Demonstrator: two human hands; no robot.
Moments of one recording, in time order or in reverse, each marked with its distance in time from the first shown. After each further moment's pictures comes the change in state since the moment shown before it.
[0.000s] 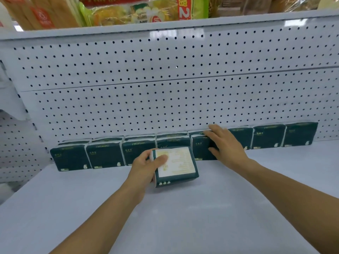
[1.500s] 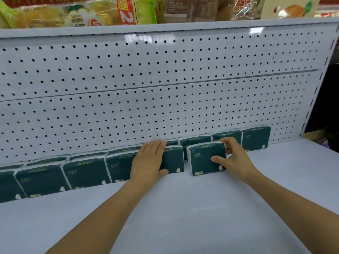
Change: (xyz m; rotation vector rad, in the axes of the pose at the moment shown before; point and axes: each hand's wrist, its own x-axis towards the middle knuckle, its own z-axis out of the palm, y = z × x) left_hand 0.088 -0.003 0.131 1.465 0.035 0.789; right_hand -0.063 0.116 -0.047 0.701 0.020 0.640
